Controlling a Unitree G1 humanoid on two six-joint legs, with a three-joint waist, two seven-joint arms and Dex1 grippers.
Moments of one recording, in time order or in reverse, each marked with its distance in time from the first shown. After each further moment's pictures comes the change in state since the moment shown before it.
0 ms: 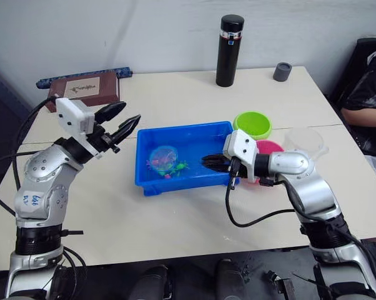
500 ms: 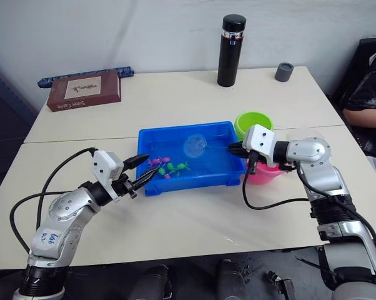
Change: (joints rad) left arm 0.284 -0.044 -0.135 -0.134 0.011 0.033 -0.026; right arm -0.133 -0.056 0.004 0.511 -0.209 -0.514 0.109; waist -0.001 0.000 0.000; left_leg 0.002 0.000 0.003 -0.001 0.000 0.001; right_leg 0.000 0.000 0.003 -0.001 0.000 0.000
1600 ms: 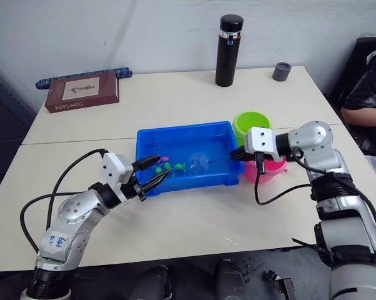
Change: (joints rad) left arm 0.009 -0.039 -0.069 -0.060 0.005 -0.015 0.003; right arm -0.225 0.001 0.074 0.294 -0.073 -0.140 0.283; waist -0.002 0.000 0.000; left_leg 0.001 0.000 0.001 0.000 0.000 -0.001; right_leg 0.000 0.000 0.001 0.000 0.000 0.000
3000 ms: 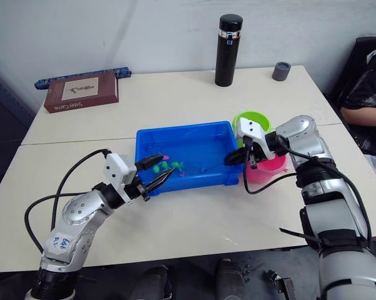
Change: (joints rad) left arm 0.000 -0.026 -0.017 -0.006 0.020 -0.010 0.014; right arm -0.124 0.073 0.044 0.102 0.005 0.442 0.129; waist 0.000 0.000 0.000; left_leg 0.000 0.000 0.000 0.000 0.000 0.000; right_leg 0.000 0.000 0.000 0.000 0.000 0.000
